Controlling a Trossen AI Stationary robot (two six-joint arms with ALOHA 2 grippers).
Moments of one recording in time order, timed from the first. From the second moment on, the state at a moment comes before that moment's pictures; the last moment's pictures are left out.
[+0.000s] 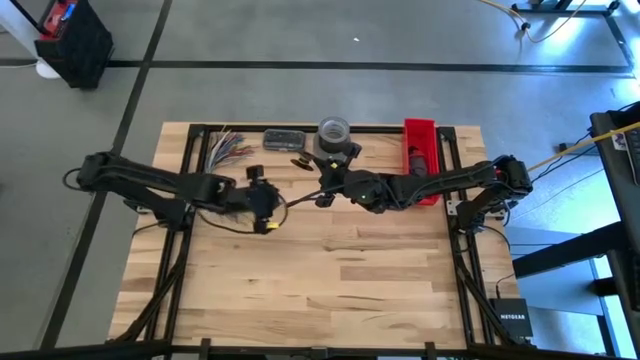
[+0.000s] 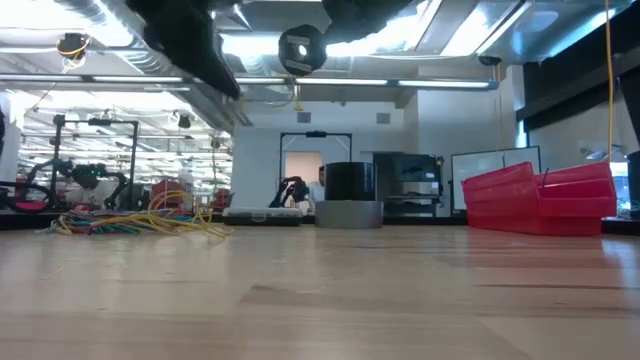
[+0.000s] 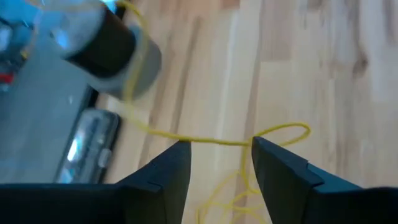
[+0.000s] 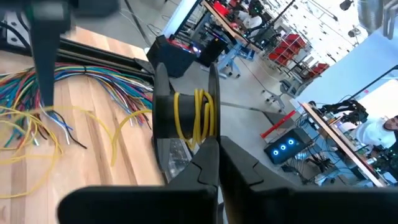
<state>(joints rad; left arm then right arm) -0.14 1.23 0.95 -0.59 -0.51 0.00 0.07 1.61 1.21 0.12 0.78 -0.42</state>
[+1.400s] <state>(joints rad) 0.16 1.17 0.58 0.40 -0.11 -0.12 0.07 1.61 1.21 0.12 0.74 -0.40</state>
